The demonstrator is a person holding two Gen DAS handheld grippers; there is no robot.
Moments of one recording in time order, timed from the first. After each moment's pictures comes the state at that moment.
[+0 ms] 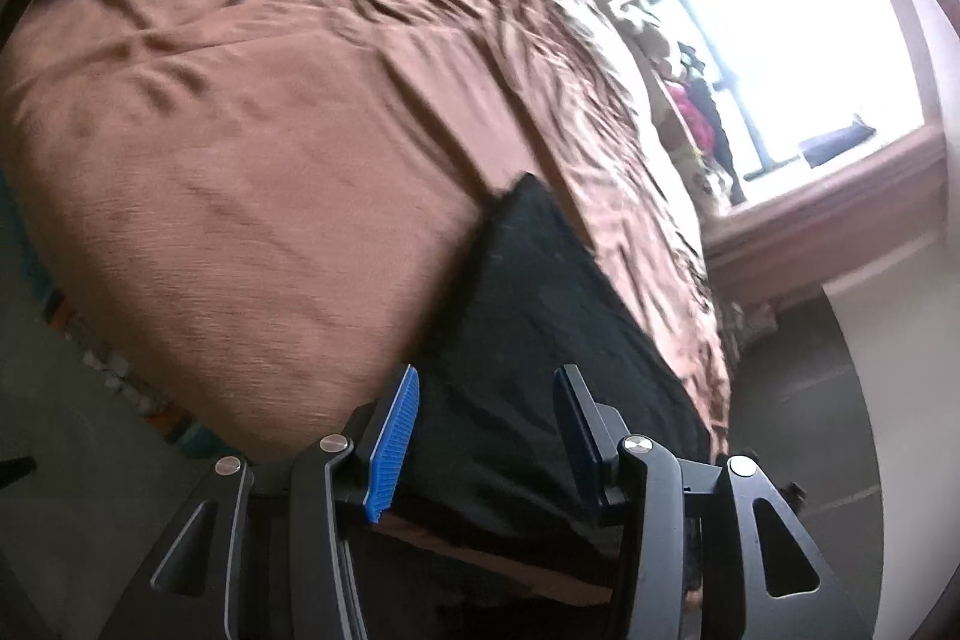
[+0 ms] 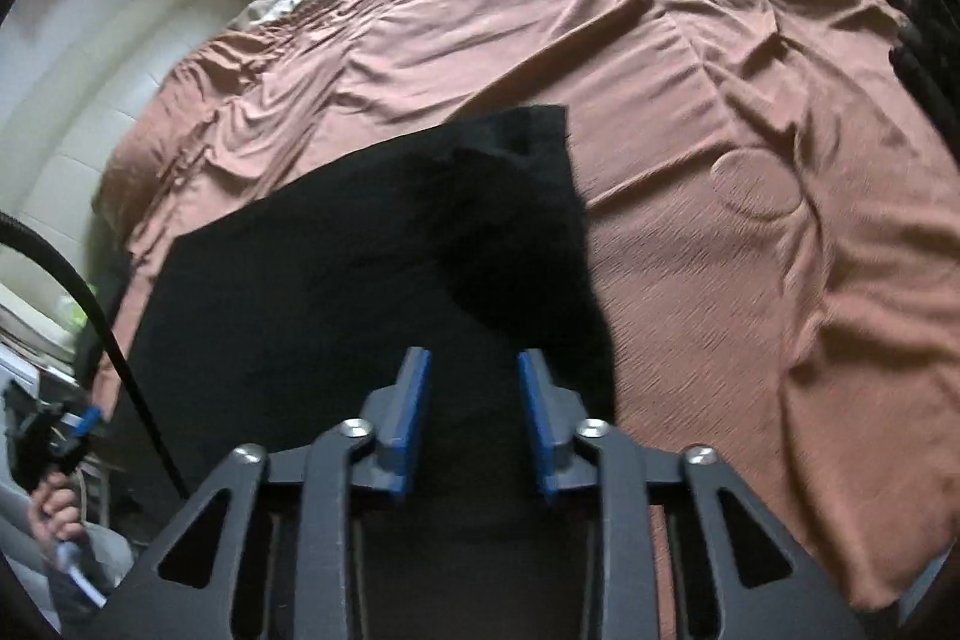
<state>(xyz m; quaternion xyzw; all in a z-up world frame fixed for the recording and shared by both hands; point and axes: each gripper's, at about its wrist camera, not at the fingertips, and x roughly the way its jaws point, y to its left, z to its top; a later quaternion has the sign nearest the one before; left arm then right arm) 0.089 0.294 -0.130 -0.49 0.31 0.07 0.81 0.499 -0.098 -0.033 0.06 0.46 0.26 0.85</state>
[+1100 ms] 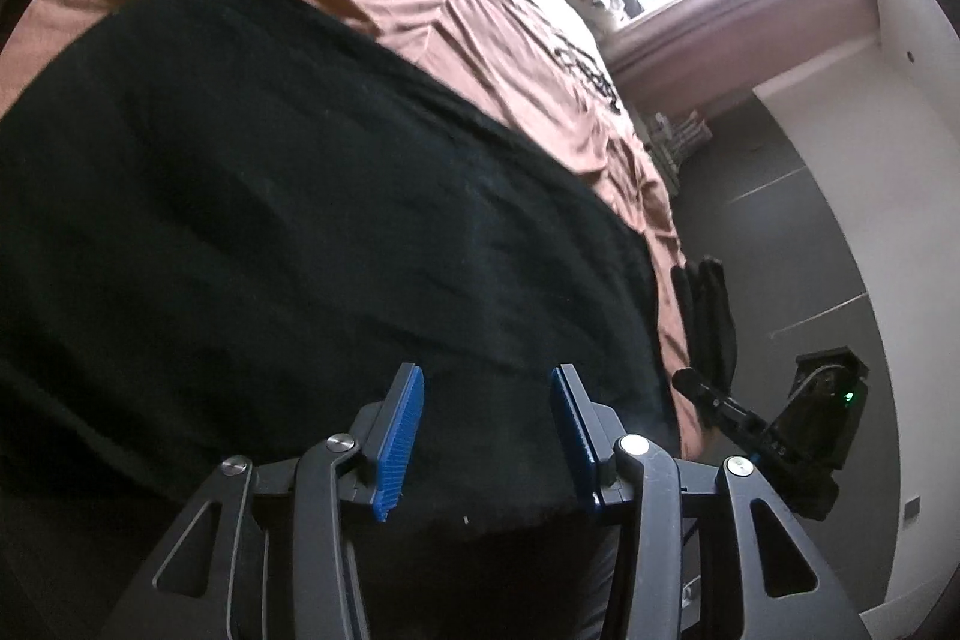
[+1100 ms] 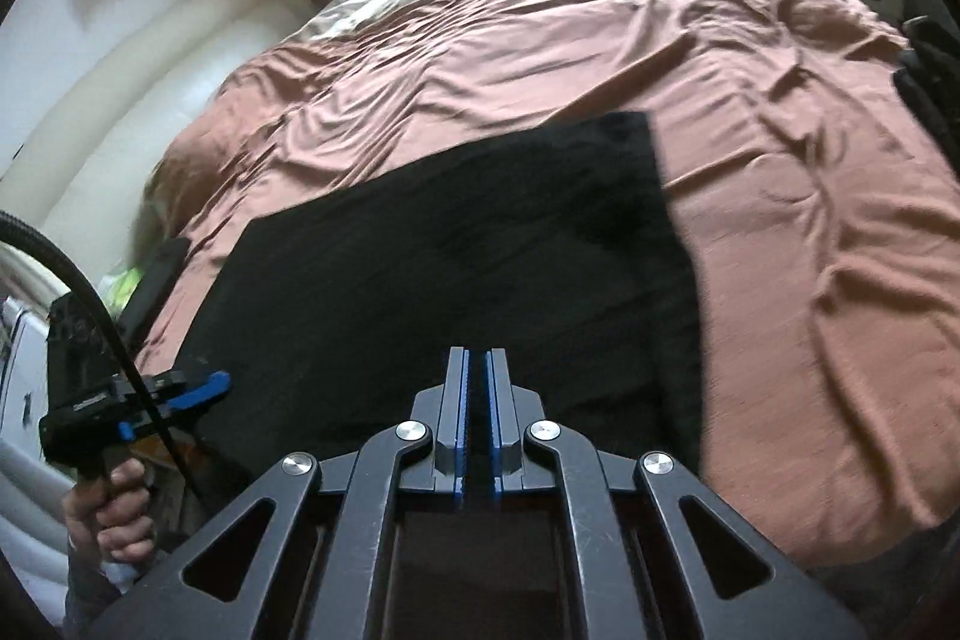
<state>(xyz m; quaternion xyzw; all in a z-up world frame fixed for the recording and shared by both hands) 0.191 0.127 -0.141 -0.39 0.41 -0.10 0.82 0.398 -0.110 -0.017 0.08 0.41 0.32 0.85</state>
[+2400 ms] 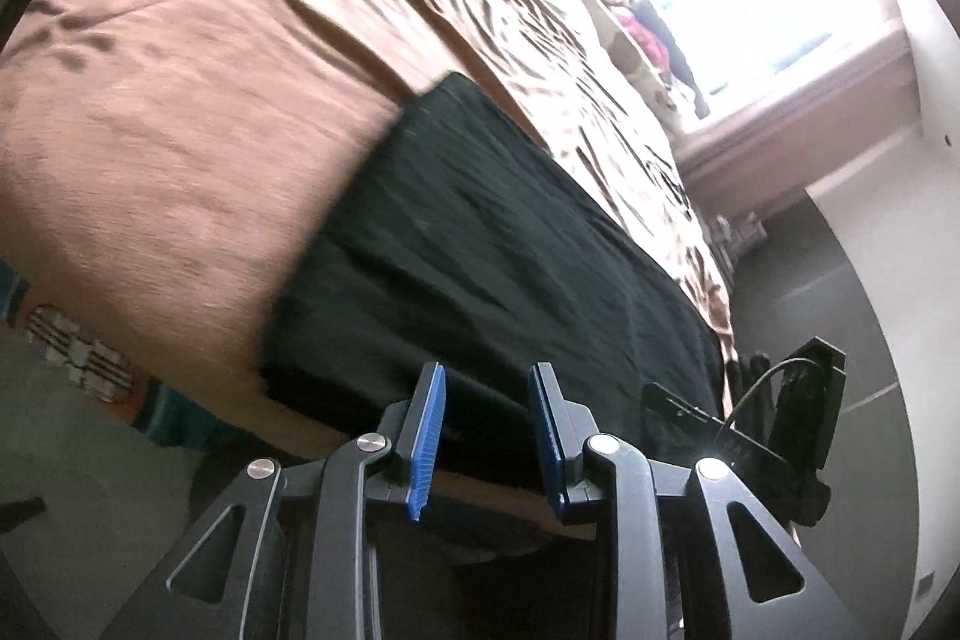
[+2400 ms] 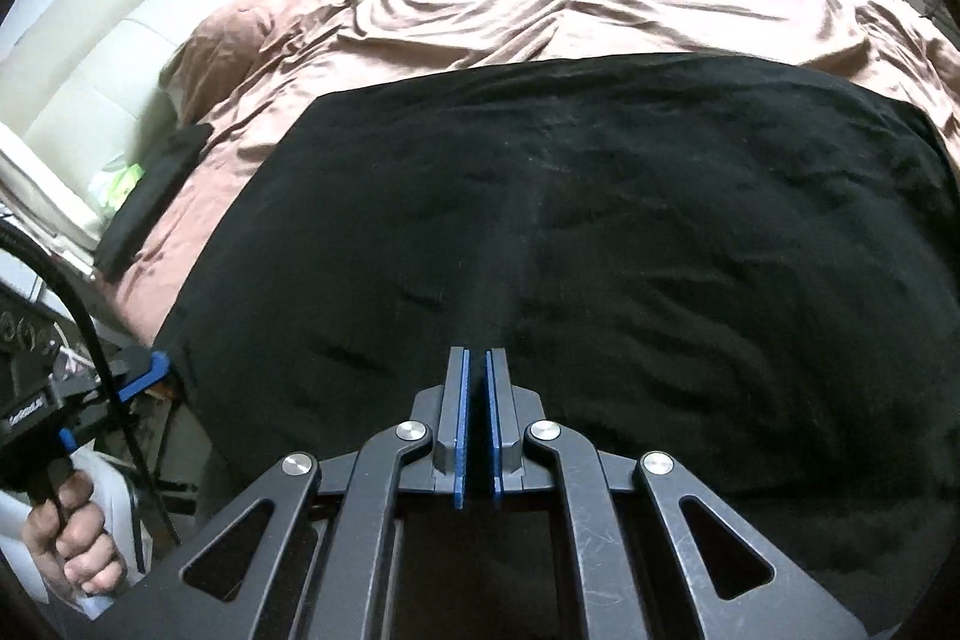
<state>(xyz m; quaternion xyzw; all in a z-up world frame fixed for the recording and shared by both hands) 0.092 0.240 -0.148 -0.43 0.34 0.02 0.84 0.418 0.053 -0.063 -0.02 0.45 0.34 0.83</state>
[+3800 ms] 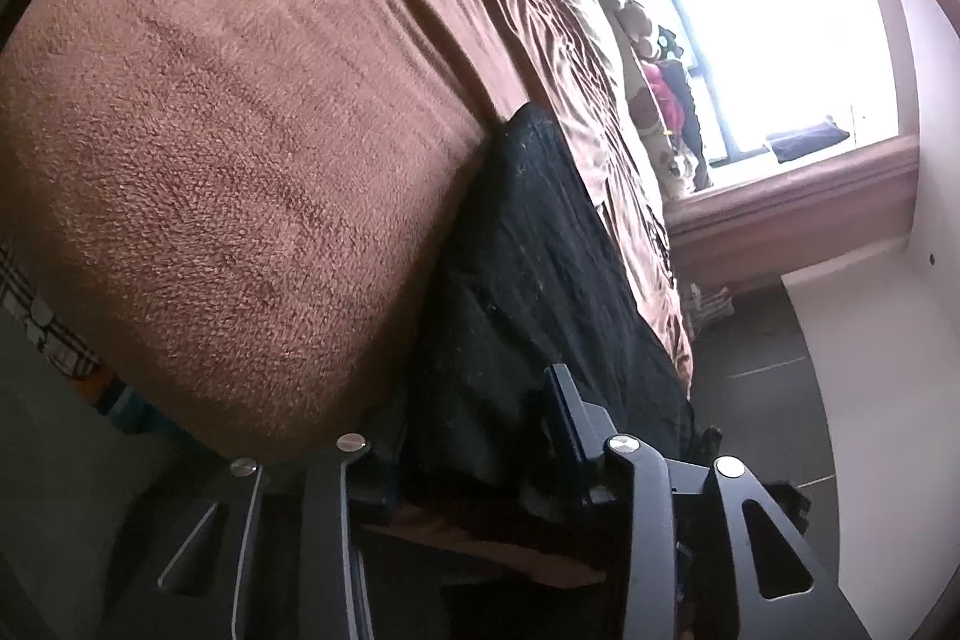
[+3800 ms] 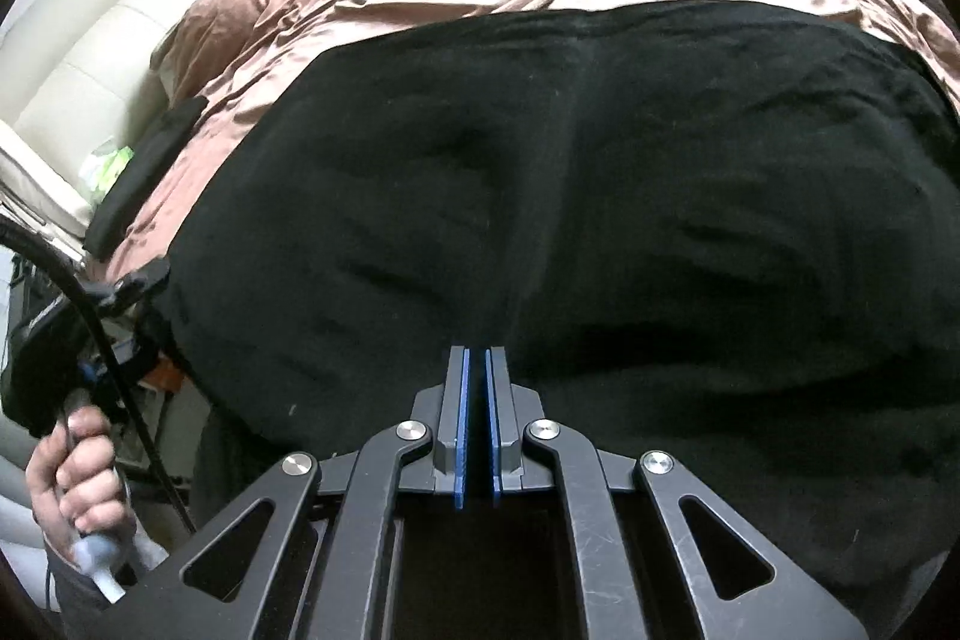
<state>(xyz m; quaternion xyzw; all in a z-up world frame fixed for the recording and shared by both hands) 0.087 0.284 -0.189 -0.54 0.30 0.02 0.79 0.383 0.059 -0.085 -0.02 0.47 0.33 0.82</state>
